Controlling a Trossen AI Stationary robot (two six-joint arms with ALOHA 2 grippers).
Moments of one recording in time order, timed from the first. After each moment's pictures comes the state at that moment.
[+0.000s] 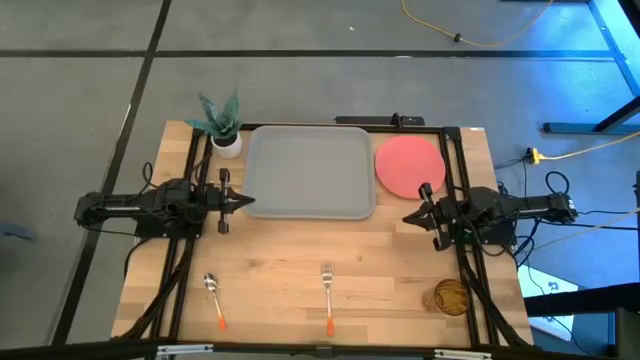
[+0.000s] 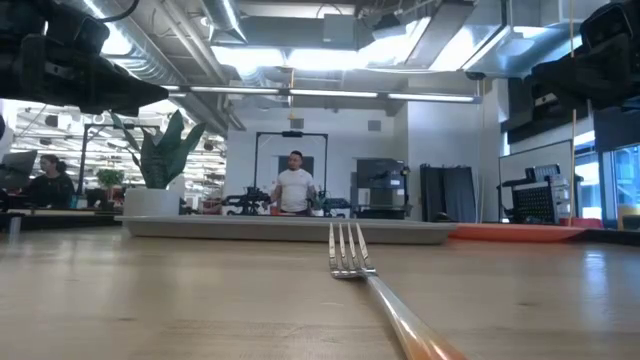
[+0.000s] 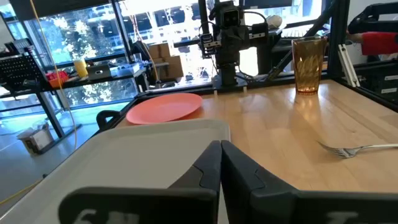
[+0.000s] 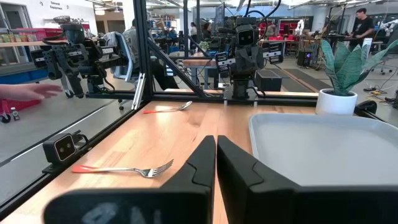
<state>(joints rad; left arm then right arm) 0.06 0.01 0.01 0.01 -0.04 0.14 0.10 0.02 0.01 0.03 -0.09 0.02</state>
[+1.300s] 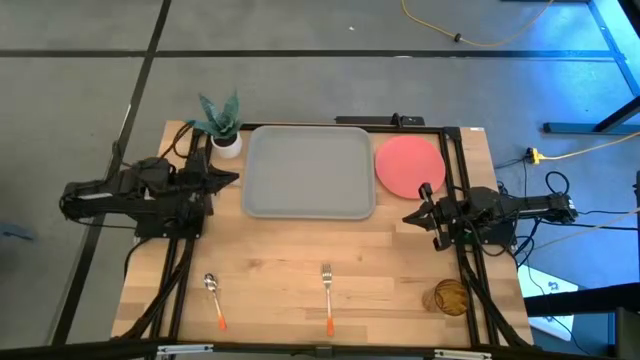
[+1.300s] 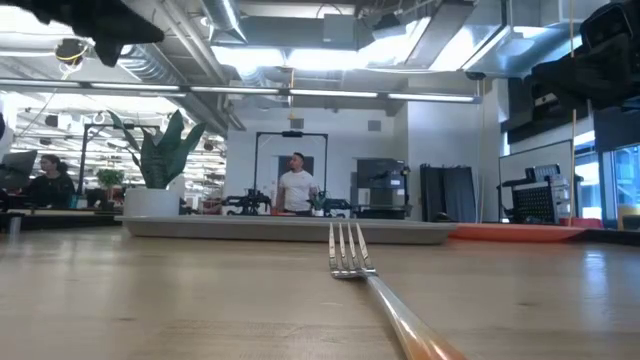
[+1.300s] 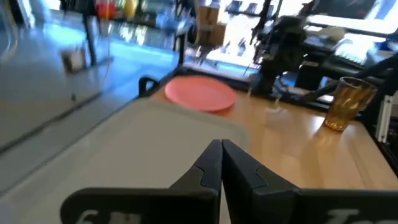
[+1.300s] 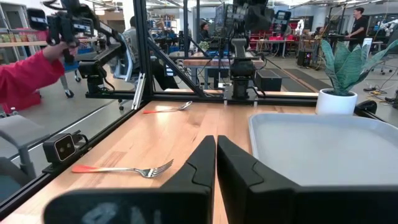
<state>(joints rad) 0.06 0.28 0.55 -0.44 -0.25 -0.21 0.10 0.02 0.01 0.03 -0.09 0.02</state>
